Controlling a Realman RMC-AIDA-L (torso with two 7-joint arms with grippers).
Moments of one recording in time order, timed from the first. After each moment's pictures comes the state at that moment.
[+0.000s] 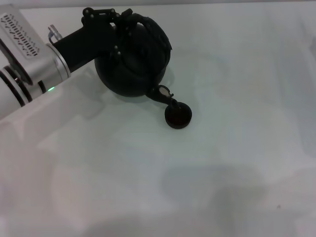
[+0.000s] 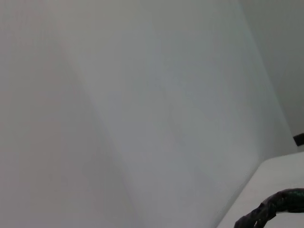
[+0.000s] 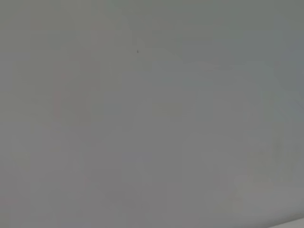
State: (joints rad) left arm -0.73 -2.07 2.83 -0.07 -0.72 1.26 -0.24; right arm 0.51 2.02 -0.66 -0.03 2.44 0.94 -2.58
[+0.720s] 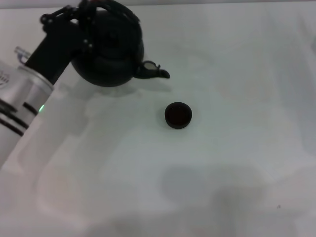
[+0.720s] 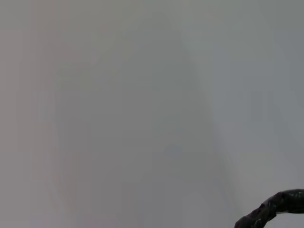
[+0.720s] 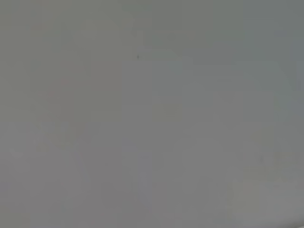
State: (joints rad) left arm -0.54 -2.08 2.83 0.17 -1.08 1.30 0.00; right arm 0.51 2.02 -0.66 -0.04 2.43 0.94 -2.58
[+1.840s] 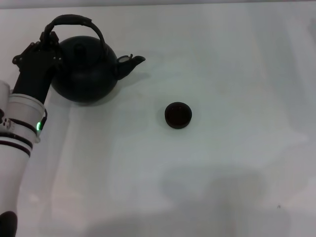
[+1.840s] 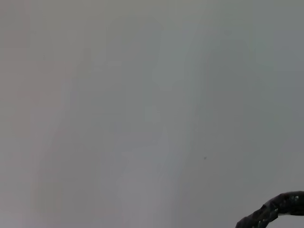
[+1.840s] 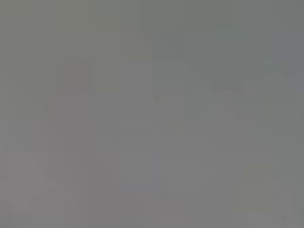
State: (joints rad) left arm -0.42 -2.10 2.83 0.41 -1.50 1.16 0.01; right arm 0.57 2.01 -0.67 -0.14 2.43 0.86 -2.58
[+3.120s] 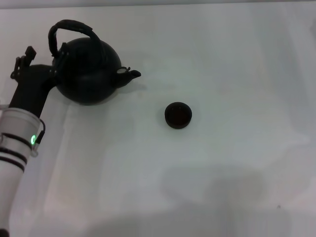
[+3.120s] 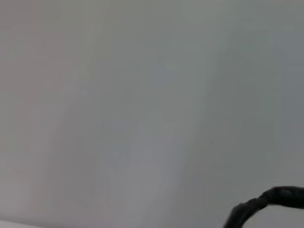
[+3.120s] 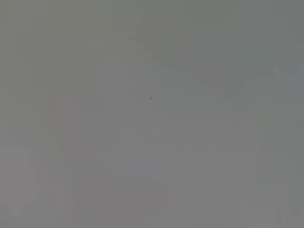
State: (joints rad) left arm -0.36 -2.09 2.84 0.40 -1.44 1.16 -0.10; right arm 0.56 2.02 -0.67 -0.16 2.43 0.85 -2.57
